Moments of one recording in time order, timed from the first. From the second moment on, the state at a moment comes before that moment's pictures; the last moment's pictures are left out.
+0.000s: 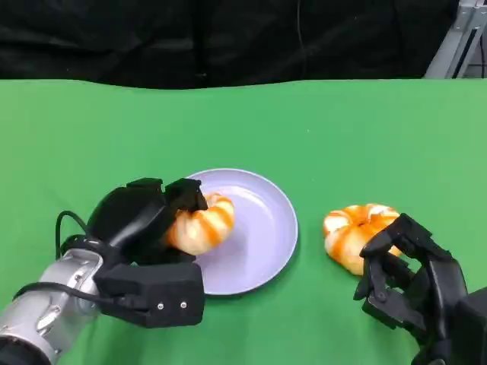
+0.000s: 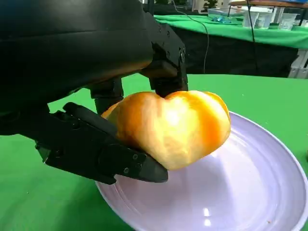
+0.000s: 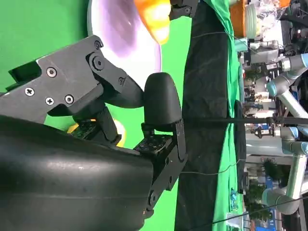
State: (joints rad) left arm -0.46 0.34 -0.44 0.63 0.71 -0.36 0.22; right arm 0.07 0.14 0.02 0.17 0.05 -0.33 0.03
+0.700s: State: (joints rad) left arm -0.57 0.29 -0.49 0.82 0.74 -0.39 0.25; right arm 0.07 0.14 0.02 0.17 0.05 -0.33 0.03
